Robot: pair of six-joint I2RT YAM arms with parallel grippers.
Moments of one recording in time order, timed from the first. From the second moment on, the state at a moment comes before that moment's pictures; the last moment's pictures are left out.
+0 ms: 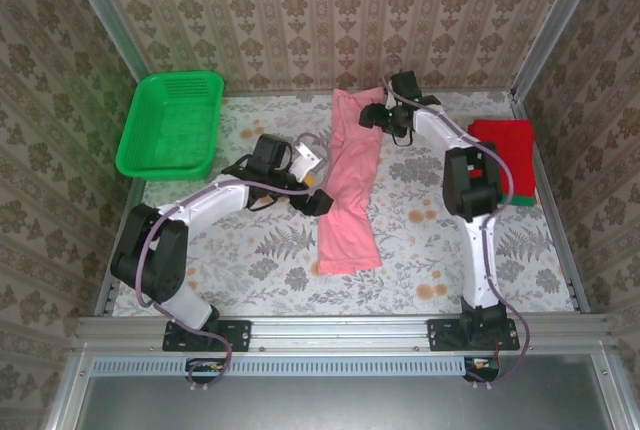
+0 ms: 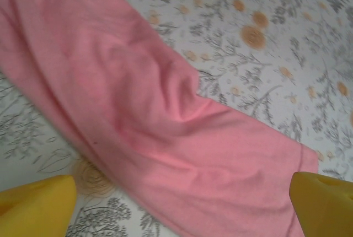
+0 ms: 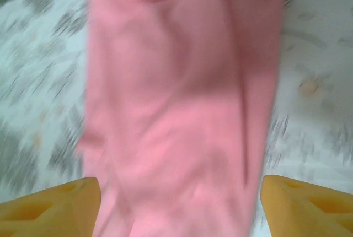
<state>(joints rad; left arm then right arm) -0.54 1.59 1.01 -0.27 0.59 0.15 0.19 2.26 1.89 -0.52 -0.27 0.38</state>
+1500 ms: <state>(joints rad) -0.33 0.88 0.68 -0.77 0.71 0.68 0.86 1.71 0.96 -0.55 -0.11 -0.59</state>
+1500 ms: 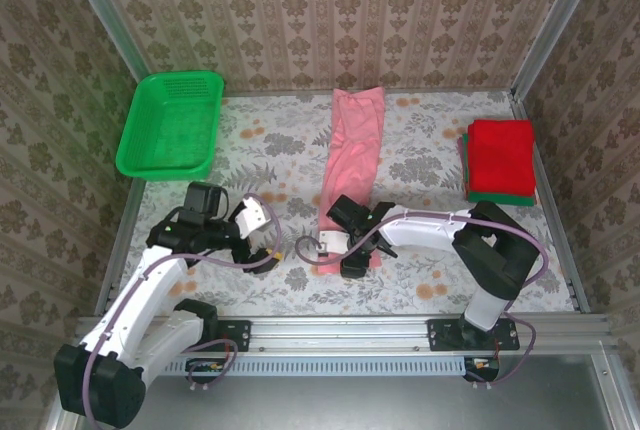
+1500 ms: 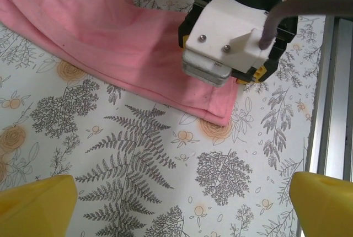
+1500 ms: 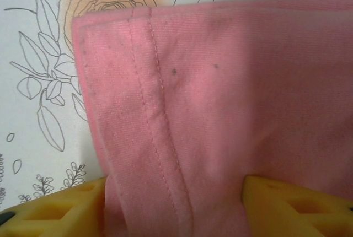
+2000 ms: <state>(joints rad) -0.33 0.88 0.66 -0.72 0.71 0.66 0.87 1.68 0.96 -0.57 -0.06 -0.64</state>
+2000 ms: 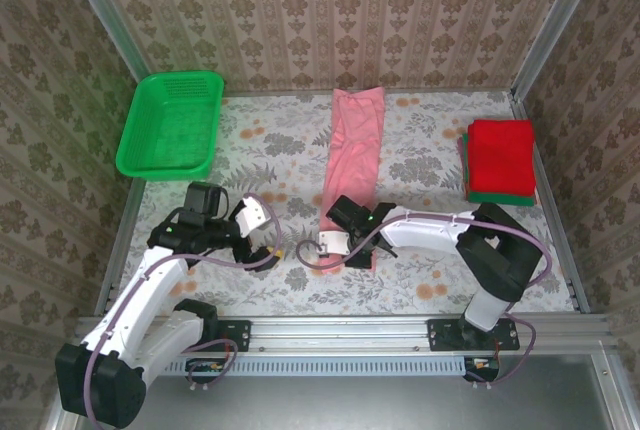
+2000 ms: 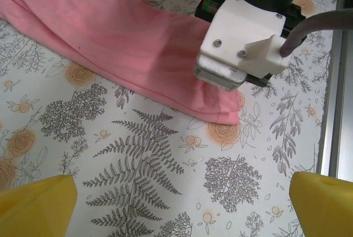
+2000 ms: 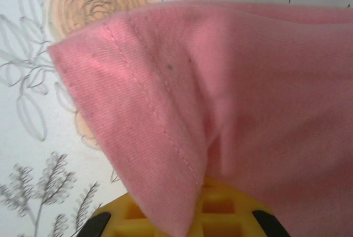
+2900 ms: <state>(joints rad) -0.33 0.98 0.65 -0.58 0.79 0.63 0.65 1.62 1.31 -1.05 -0.27 -0.66</state>
